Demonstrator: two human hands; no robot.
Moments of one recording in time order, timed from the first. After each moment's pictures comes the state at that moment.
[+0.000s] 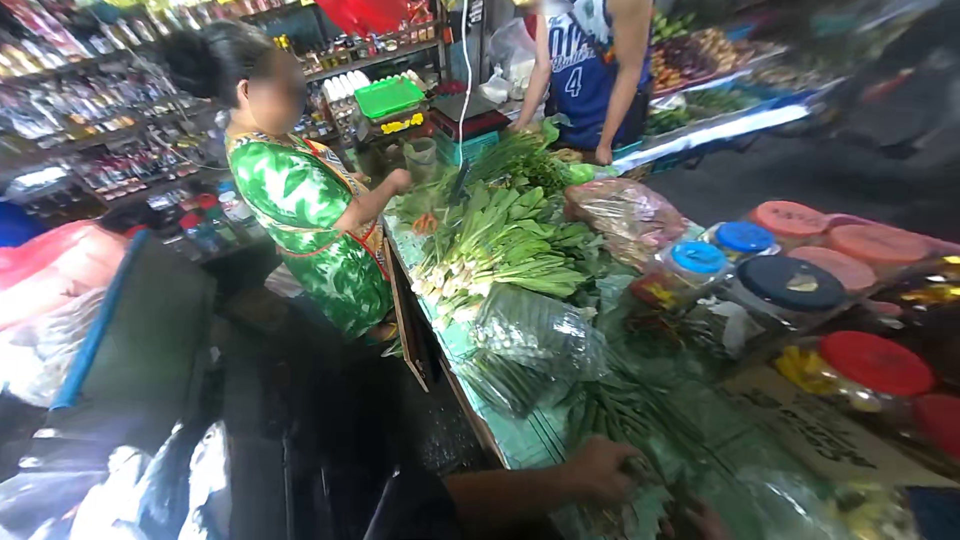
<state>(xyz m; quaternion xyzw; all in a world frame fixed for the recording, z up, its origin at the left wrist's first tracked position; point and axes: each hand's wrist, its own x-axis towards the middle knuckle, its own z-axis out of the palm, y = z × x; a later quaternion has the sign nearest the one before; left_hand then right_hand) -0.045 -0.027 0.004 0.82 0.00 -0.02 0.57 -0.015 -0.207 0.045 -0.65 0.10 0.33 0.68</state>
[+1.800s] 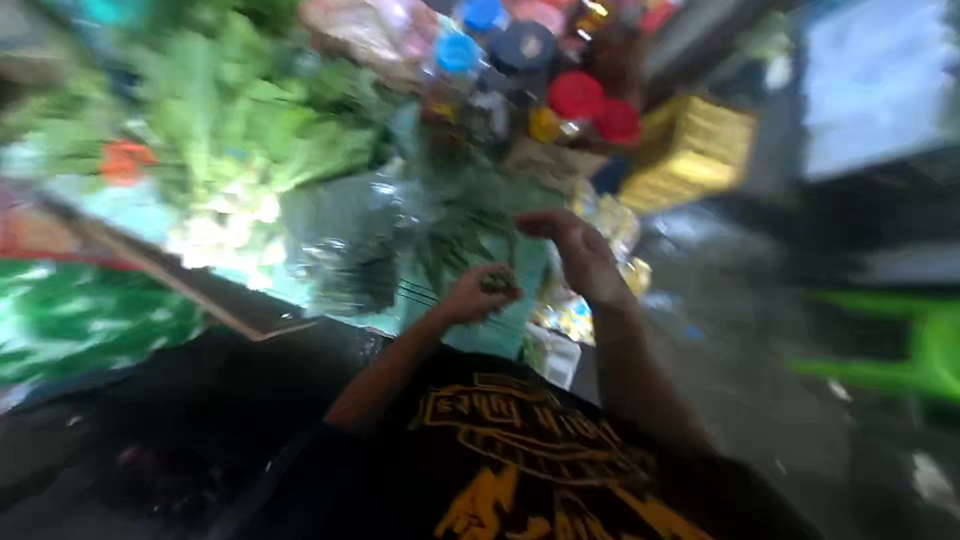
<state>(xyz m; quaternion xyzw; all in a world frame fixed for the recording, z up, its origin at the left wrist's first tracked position) -0.039 -0.005 0.078 0.64 -0.09 -0.23 0.73 0.027 -0.189 0.167 -0.78 -0.26 0.10 0.56</state>
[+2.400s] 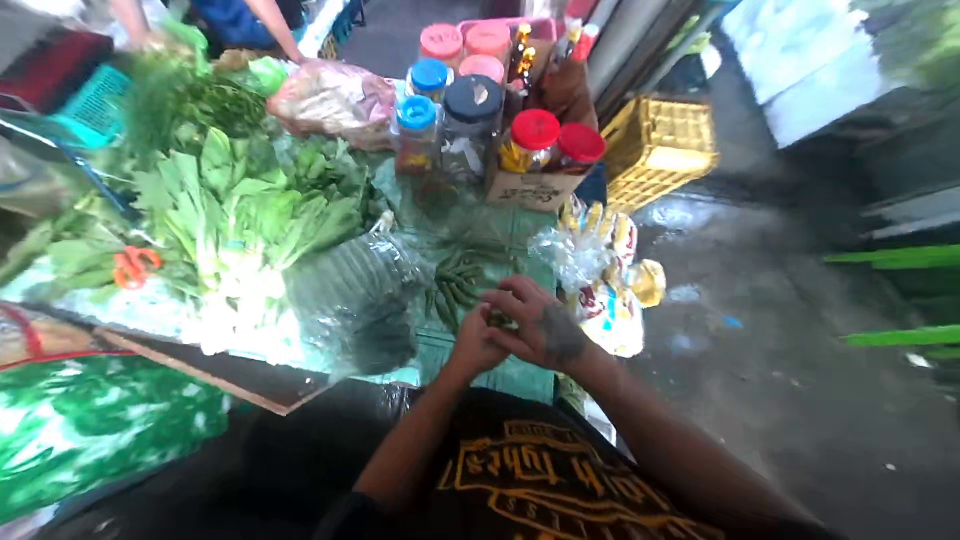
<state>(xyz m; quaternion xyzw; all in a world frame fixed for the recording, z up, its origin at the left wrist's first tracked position) -0.049 0.002 0.065 0.74 -0.08 -0.09 0.67 -0.017 -0.152 0.119 -0.92 -0.30 0.05 0.25</state>
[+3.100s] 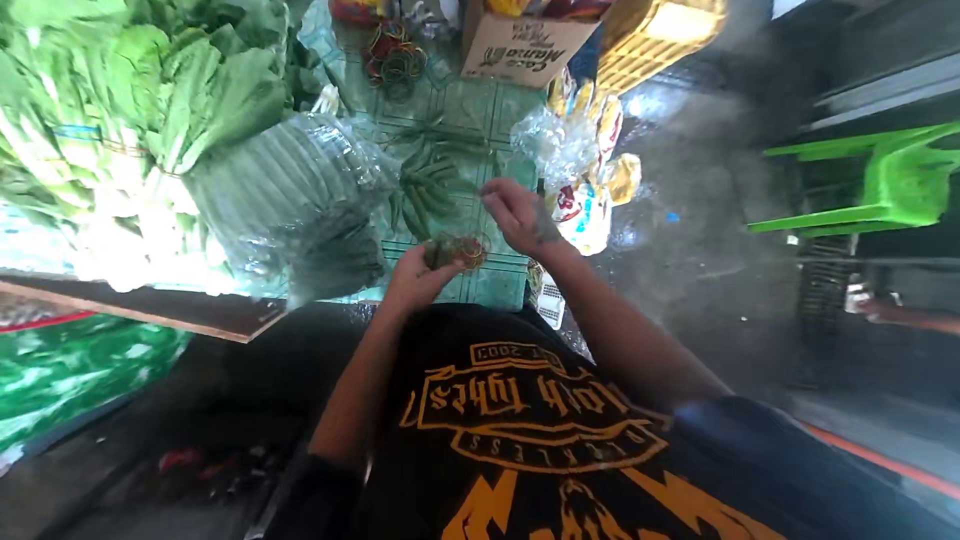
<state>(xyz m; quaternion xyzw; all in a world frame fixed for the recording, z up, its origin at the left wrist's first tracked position) -0.076 0.059 0.044 0.75 0.05 -0.30 0.59 -0.003 -0.176 0.055 -0.92 -0.11 0.15 0.35</state>
